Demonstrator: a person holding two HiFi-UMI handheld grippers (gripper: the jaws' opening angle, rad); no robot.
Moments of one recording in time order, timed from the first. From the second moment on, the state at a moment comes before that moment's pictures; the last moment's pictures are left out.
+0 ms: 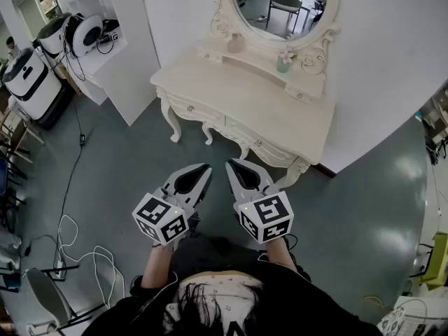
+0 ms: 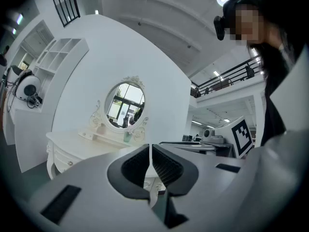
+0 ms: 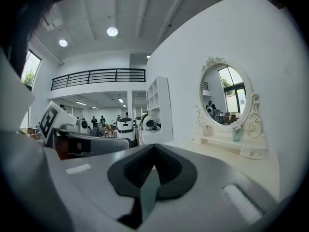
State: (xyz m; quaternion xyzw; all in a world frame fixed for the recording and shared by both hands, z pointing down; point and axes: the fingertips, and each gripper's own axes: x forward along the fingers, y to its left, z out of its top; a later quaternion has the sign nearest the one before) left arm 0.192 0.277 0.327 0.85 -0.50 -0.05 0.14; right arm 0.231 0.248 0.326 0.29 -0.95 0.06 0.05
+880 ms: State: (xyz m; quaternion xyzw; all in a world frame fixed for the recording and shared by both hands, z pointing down) left arm 0.177 0.277 0.348 0.83 -0.53 -0.03 0.16; right arm 0.215 0.242 0.345 0.26 -0.96 0.08 0.05
